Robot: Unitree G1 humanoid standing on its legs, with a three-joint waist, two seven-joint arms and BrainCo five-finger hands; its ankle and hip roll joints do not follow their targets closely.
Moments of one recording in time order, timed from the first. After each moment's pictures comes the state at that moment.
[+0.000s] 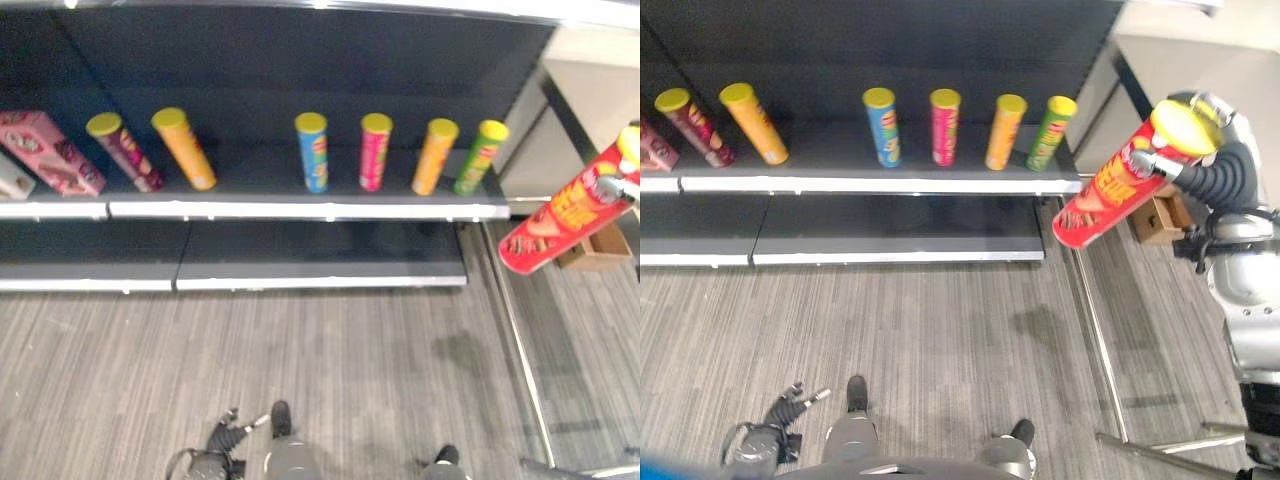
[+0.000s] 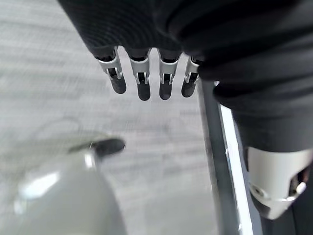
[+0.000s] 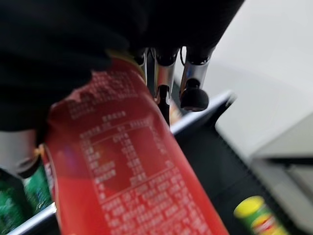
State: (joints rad) left arm 0.02 0.37 -0.04 0.98 -0.13 -0.12 0.06; right arm -0.07 -0.87 -0.30 -0.15 0.02 -0.18 -0.16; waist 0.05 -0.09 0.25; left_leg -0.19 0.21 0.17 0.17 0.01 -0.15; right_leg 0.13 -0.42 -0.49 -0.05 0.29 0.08
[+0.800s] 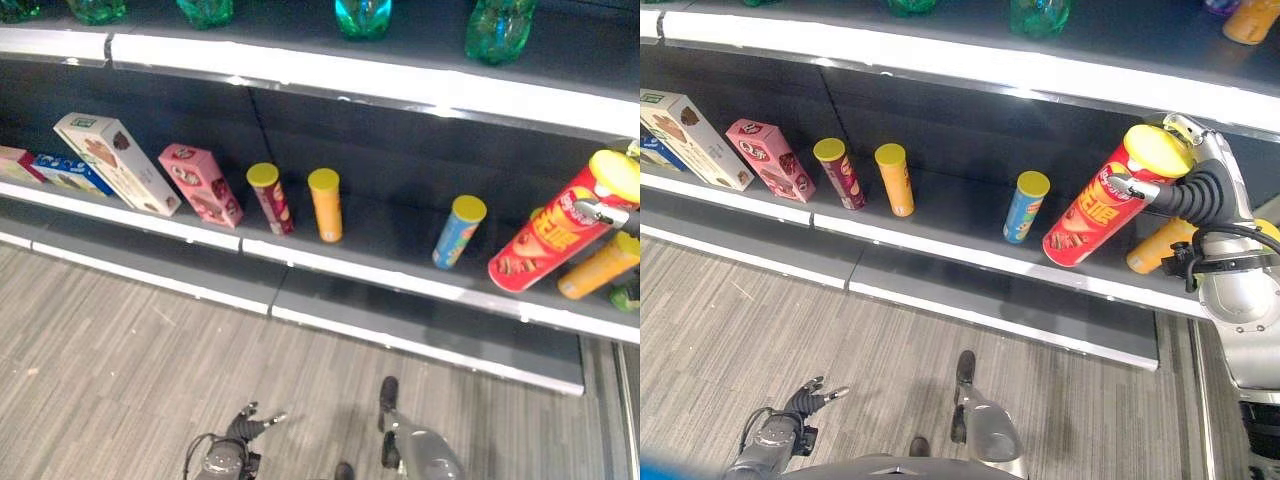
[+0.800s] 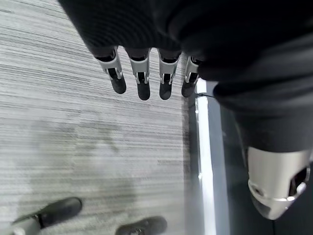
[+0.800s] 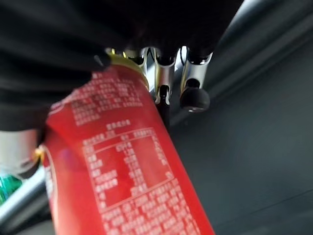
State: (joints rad) left arm 0.00 0.29 -0.10 1.00 -0.02 -0.08 0.04; right arm -0.01 -0.94 -0.28 -0.24 -0.04 -0.21 -0.12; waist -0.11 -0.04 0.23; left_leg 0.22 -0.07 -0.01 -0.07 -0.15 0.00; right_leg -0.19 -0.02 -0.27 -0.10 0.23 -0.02
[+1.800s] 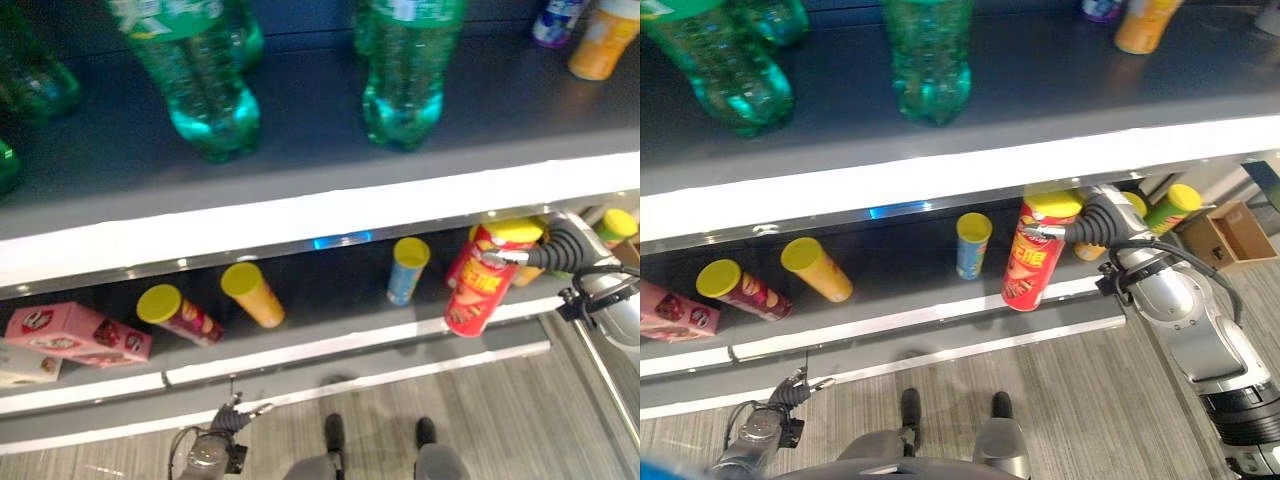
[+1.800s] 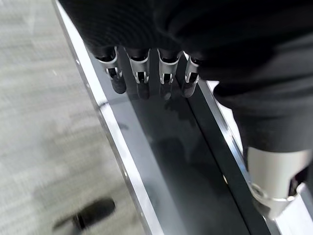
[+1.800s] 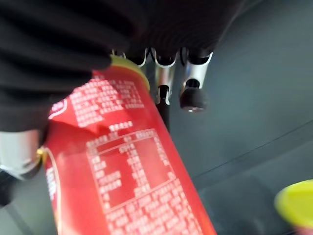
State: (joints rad) left arm 0.03 0.38 -0.06 0.96 -0.03 -0.10 0.07; right arm -0.16 -0.94 0.08 -0.26 -0.10 -0.17 0.01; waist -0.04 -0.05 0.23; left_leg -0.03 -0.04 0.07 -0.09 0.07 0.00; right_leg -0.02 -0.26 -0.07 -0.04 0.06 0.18
